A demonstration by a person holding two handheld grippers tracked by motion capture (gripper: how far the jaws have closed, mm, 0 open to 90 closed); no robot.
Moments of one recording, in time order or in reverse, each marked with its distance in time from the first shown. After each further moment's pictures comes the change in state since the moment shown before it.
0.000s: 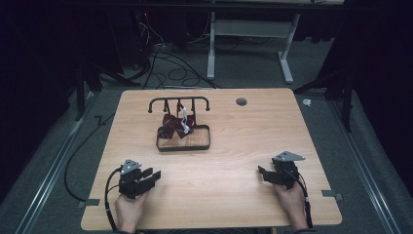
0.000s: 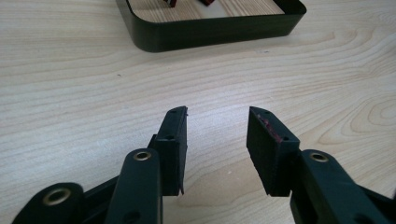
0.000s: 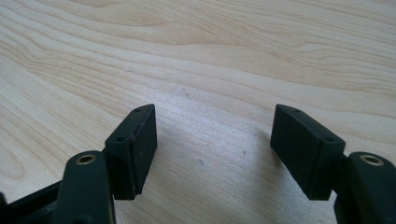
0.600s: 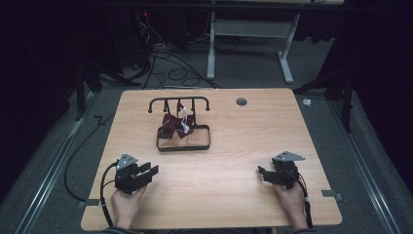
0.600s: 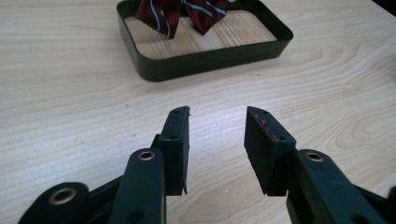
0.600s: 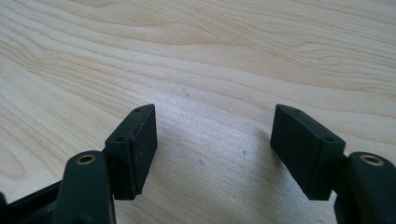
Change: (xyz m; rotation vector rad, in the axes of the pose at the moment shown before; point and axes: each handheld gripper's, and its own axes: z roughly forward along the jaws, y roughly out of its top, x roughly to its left) left arm 0.002 0.019 -0.015 -0.032 -0.013 0.018; right arm 0.000 0.000 0.000 0.001 0.000 0.002
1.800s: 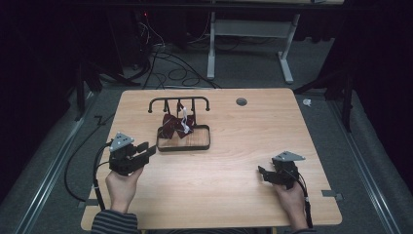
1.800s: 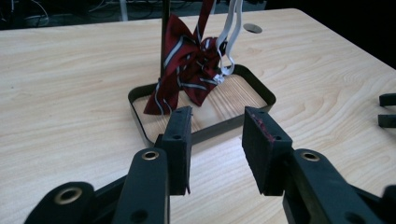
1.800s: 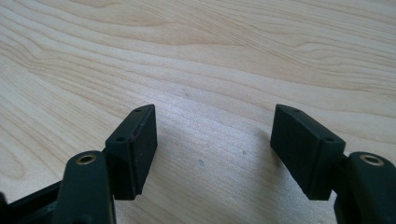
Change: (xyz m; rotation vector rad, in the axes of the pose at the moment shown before) left arm -0.008 0.063 -0.024 -0.097 0.008 0.082; right arm 0.000 0.000 0.000 0.000 0.001 0.001
